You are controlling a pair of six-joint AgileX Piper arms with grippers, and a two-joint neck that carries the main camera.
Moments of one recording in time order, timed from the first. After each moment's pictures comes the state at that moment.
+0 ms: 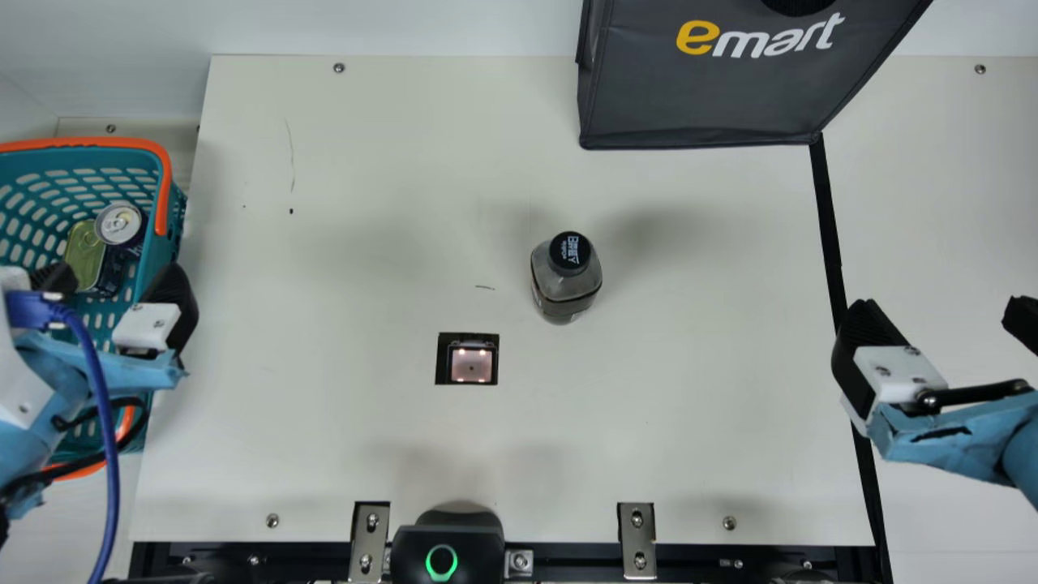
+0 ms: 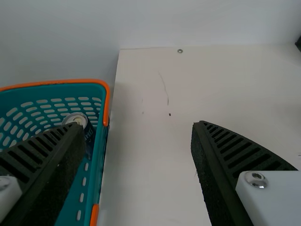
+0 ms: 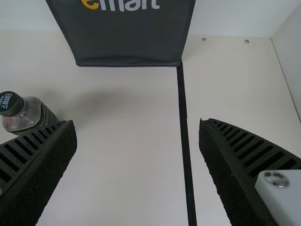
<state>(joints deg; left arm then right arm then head) 2.8 39.0 -36.9 -6.1 35.0 8.6 0.6 42.8 -69.8 -0.8 69.8 -2.3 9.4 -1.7</state>
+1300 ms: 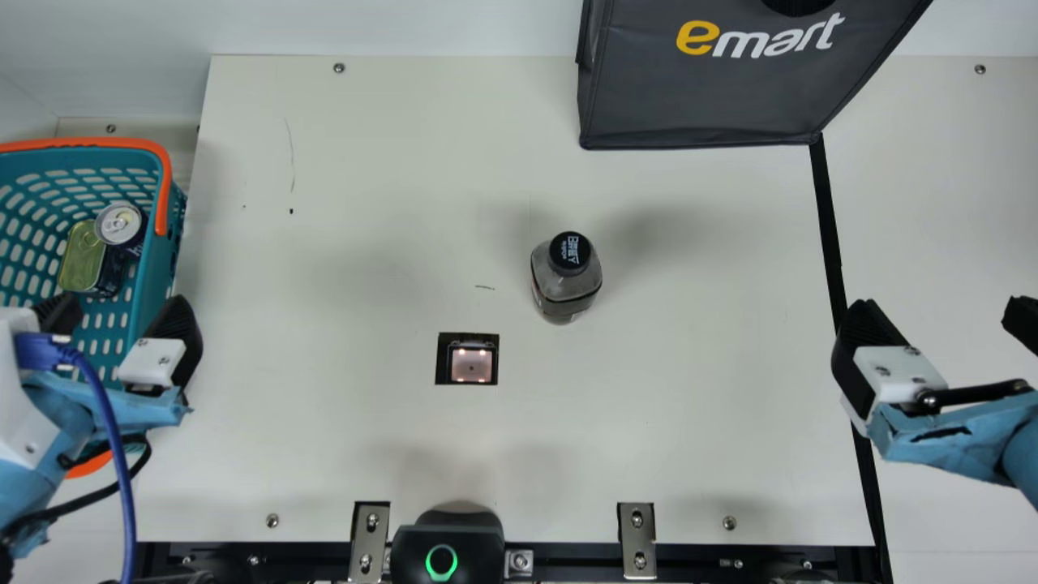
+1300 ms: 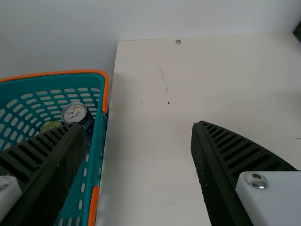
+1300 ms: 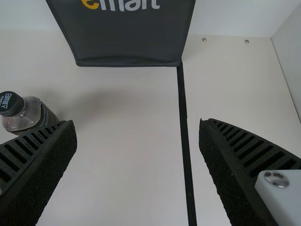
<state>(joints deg) 4.5 33.9 -34.1 -8.6 37.9 12.3 0.6 42.8 -69.8 -0.8 69.8 -2.3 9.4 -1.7</state>
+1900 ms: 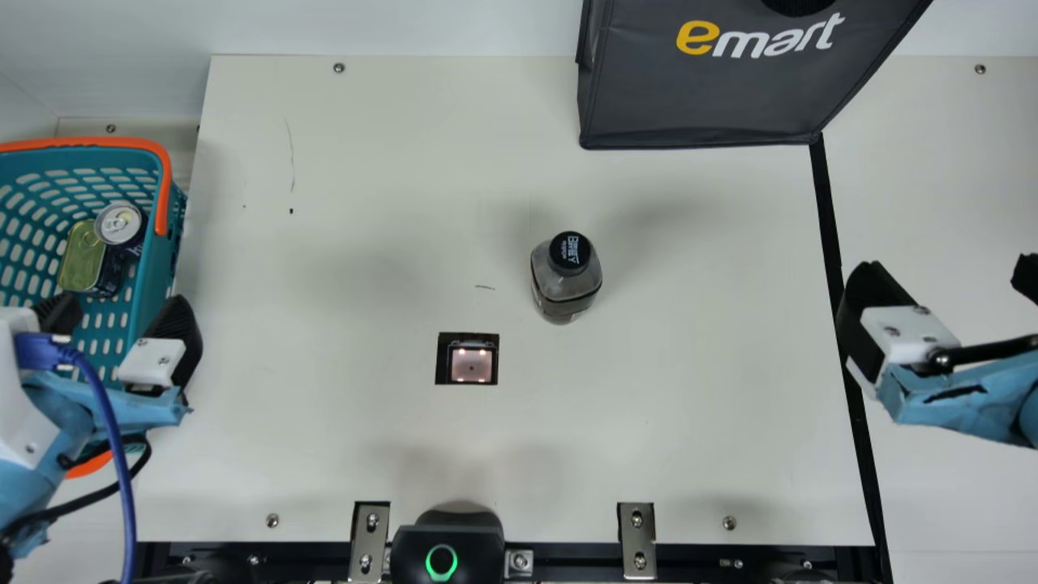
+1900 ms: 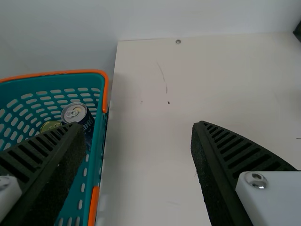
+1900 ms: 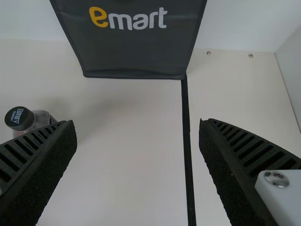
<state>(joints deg) 4.5 33.9 -34.1 -8.6 37.9 12.3 1.7 48.3 -76.3 0.4 69.9 -3.1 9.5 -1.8</state>
